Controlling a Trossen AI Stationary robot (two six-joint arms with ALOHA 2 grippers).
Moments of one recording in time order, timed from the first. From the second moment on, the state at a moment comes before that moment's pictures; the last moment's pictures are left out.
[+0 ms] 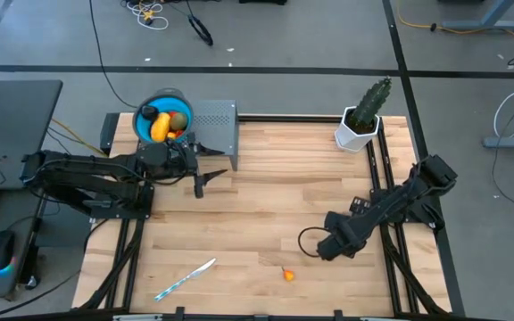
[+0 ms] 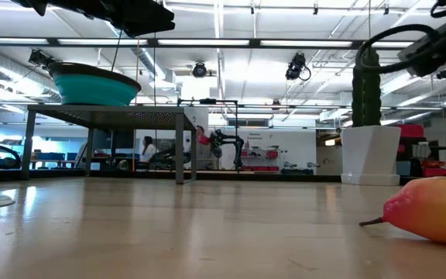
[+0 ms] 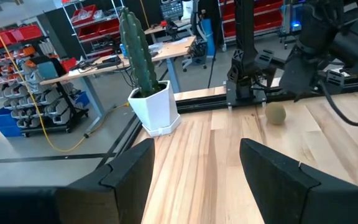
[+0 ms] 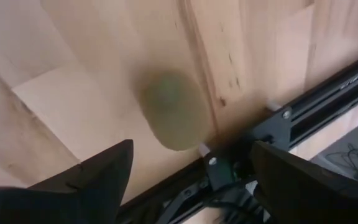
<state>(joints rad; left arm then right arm) 0.04 0.88 0.62 0.17 -0.22 0.22 0.59 1.67 1.12 -1.48 0.08 0.99</state>
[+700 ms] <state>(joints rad) 0.04 0.88 0.62 0.17 -0.22 0.21 0.67 1.67 0.89 -1.26 0.04 1.01</state>
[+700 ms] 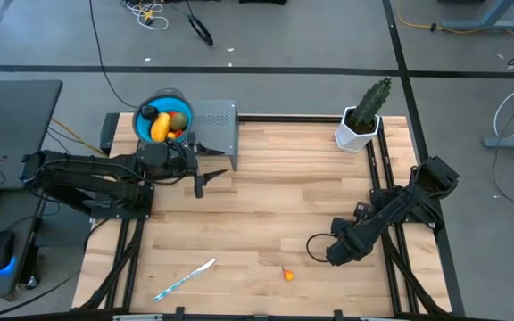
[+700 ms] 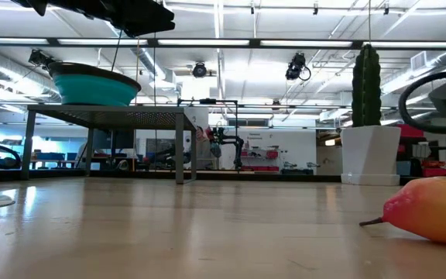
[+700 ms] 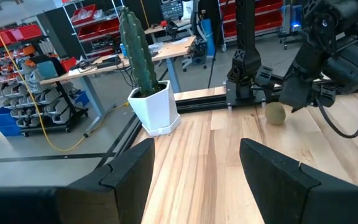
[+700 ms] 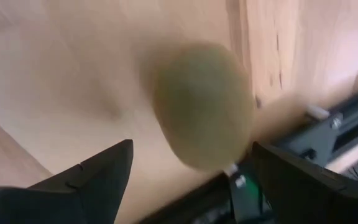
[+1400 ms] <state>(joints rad) 0.04 0.88 0.62 0.17 -0.22 0.21 0.67 1.66 0.82 -1.12 0.13 1.01</state>
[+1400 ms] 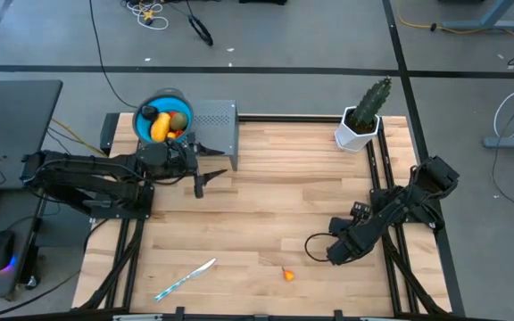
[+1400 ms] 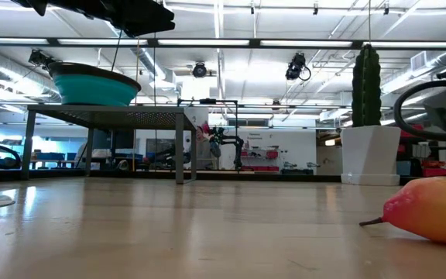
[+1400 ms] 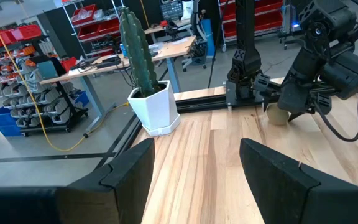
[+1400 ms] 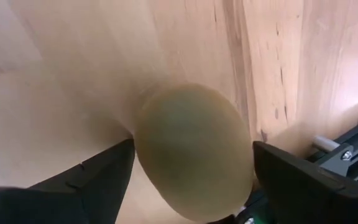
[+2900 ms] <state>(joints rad) 0.02 0.88 0.62 0.21 -0.07 0.29 0.57 1.67 1.20 -0.61 0.79 0.54</state>
